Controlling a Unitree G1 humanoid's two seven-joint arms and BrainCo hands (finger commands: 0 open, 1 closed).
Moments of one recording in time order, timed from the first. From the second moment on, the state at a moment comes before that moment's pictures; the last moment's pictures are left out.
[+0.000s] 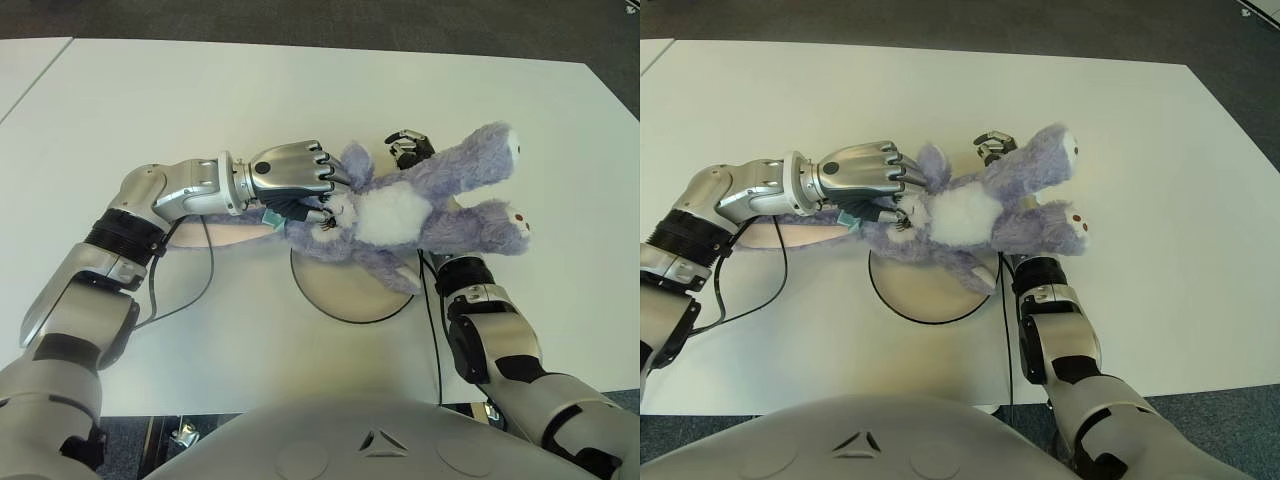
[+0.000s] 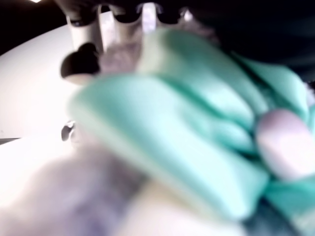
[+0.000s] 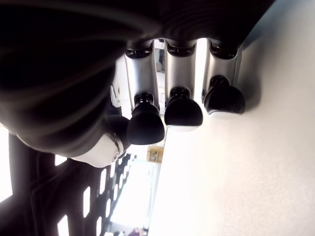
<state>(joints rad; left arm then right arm) -0.67 0.60 -0.41 0.41 0.83 -1.09 0.06 -0.60 -0.16 -0.02 0.79 -0.02 -0.20 0.04</state>
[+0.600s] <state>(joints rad) -0.69 0.62 -0.46 0.43 0.70 -1.08 -0.11 -0.60 -0.16 -0.02 0.78 -0.02 -0.19 0.04</state>
